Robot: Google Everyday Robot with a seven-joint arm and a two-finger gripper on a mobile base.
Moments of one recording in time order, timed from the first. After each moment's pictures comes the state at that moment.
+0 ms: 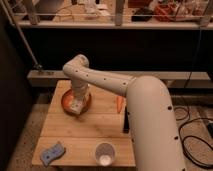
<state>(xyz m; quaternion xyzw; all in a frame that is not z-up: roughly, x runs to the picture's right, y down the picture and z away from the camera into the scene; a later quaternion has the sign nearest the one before) -0.136 0.054 0.865 -0.24 -0.21 -0.53 0.79</state>
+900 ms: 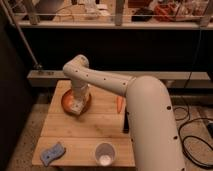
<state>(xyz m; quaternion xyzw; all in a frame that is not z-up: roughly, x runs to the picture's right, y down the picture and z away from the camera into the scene) -0.135 0.054 0.866 -0.24 -0.21 -0.54 0.78</state>
